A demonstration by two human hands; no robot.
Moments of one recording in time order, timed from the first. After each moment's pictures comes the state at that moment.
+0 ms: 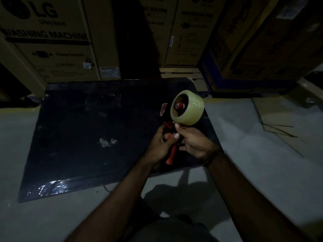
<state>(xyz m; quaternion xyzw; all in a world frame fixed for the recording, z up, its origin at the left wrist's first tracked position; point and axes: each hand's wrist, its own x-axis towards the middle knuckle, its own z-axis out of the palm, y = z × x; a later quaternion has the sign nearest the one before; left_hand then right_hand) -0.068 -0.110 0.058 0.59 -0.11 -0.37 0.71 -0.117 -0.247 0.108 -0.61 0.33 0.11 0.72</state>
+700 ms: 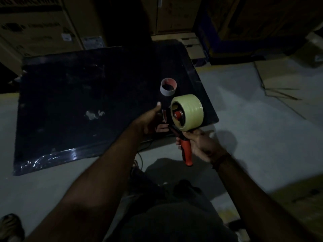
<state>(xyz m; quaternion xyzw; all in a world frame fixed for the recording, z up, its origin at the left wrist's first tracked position) -0.078 -0.140 0.007 0.55 0.07 -0.62 0.56 -0.268 -0.264 0.020 -0.48 0.34 0.09 0.80</state>
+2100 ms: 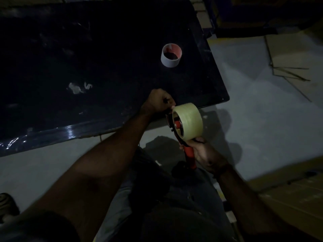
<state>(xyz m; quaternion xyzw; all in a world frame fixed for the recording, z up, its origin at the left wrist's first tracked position) -0.069 -0.167 -0.124 0.78 -0.41 -0.28 0.37 -0.327 -0.241 -0.088 -0.51 0.42 0.06 0.74</state>
